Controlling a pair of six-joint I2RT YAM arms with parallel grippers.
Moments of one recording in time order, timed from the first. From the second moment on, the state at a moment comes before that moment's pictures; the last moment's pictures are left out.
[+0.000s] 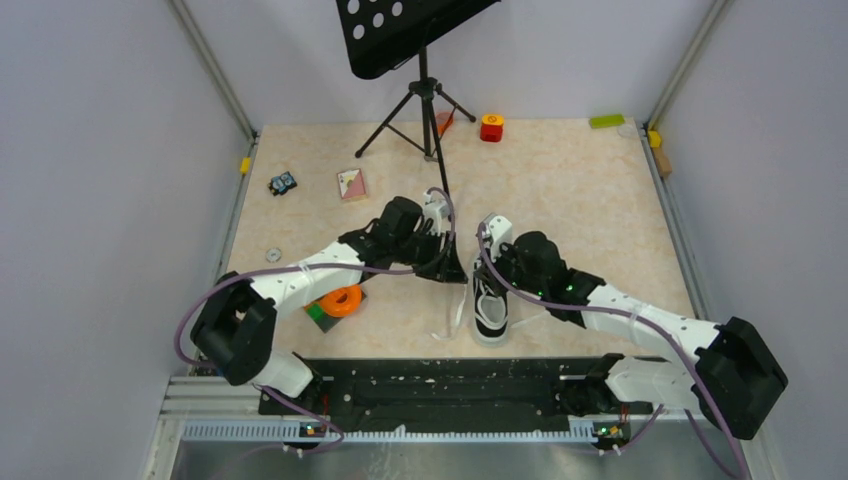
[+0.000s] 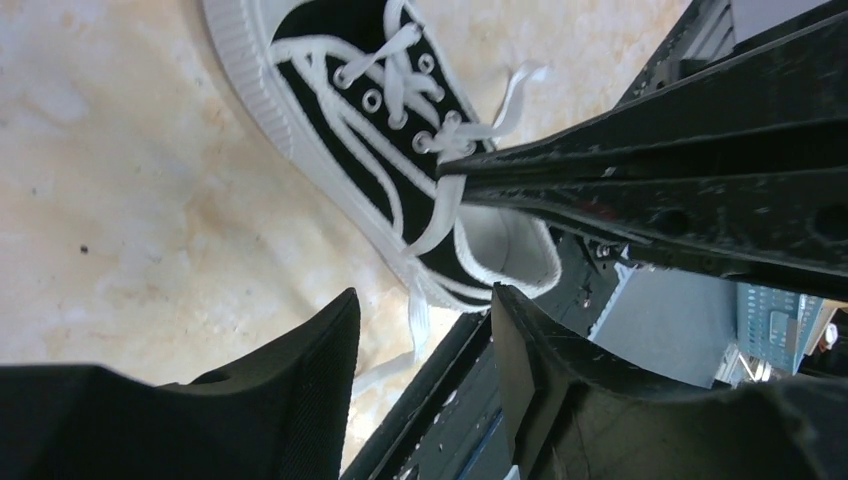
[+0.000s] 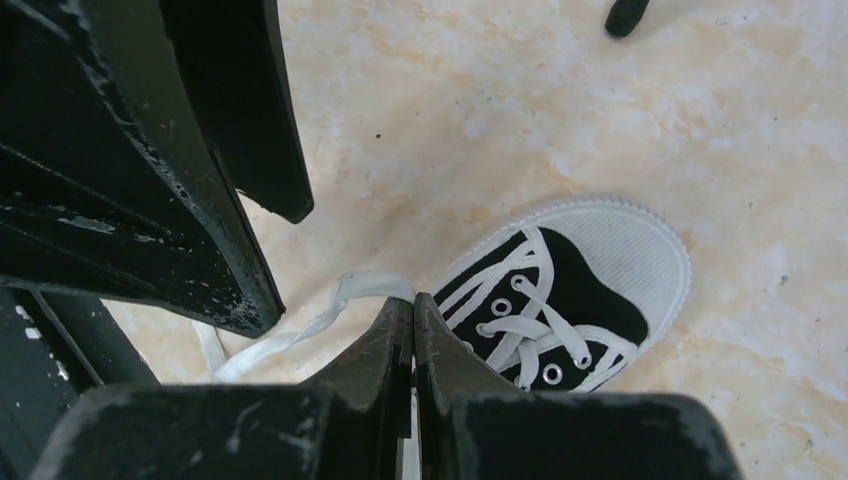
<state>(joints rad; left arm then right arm) -0.71 1.47 0.94 -0.19 0.50 -0.50 0.76 1.13 0.59 0.03 -0.11 0.02</state>
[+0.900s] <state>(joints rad) -0.72 1.71 1.03 -0.01 0.57 -0.53 0.70 1.04 0.54 0.03 -0.02 0.21</state>
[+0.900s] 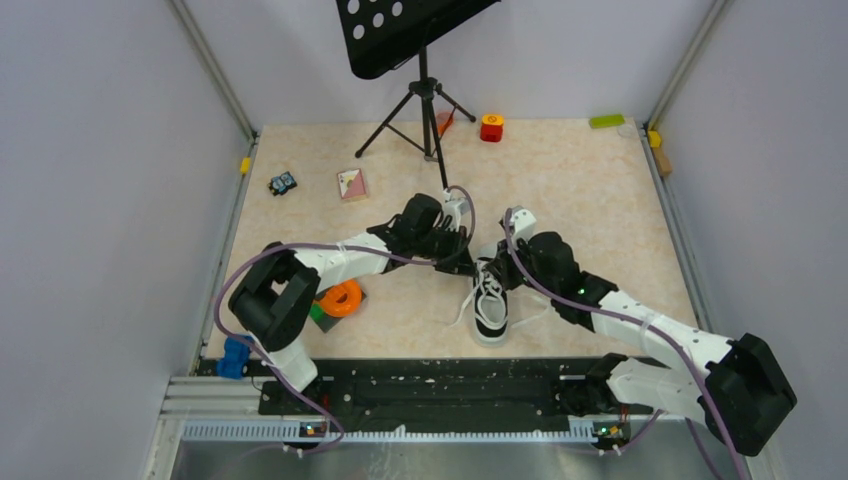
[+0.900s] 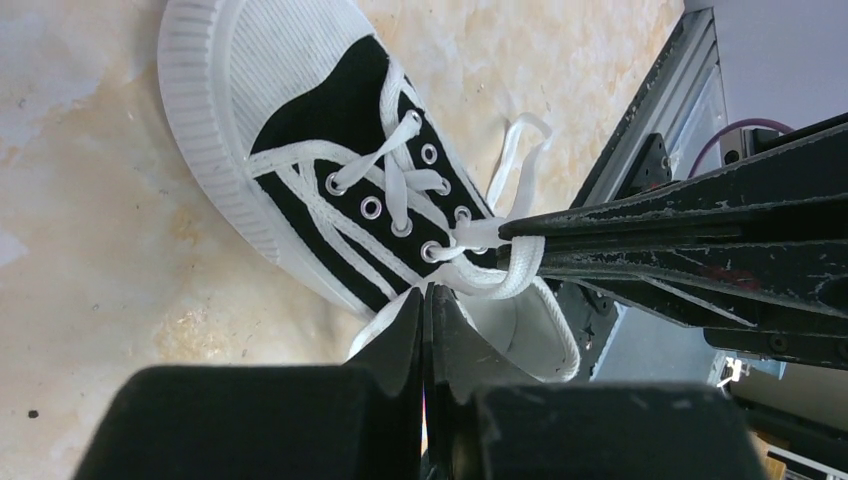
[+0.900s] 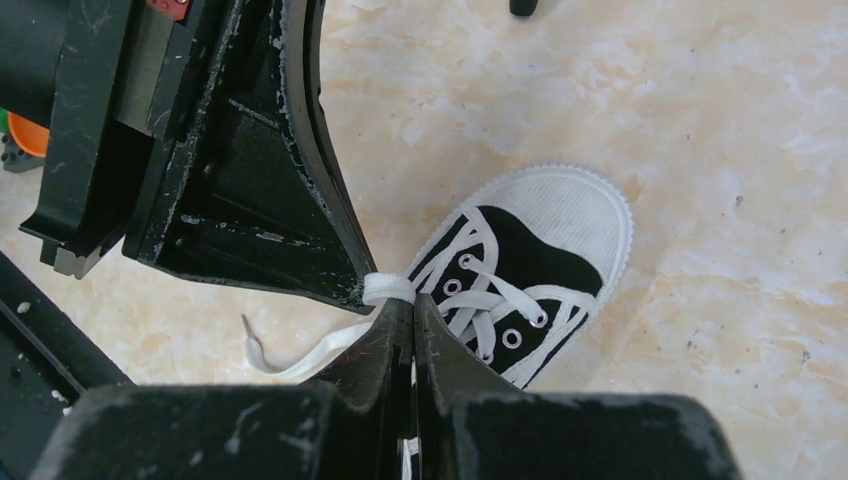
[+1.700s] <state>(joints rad) -0.76 1.80 1.13 0.02 0.51 -0.59 0.68 1.04 0.52 0.06 0.00 0.34</state>
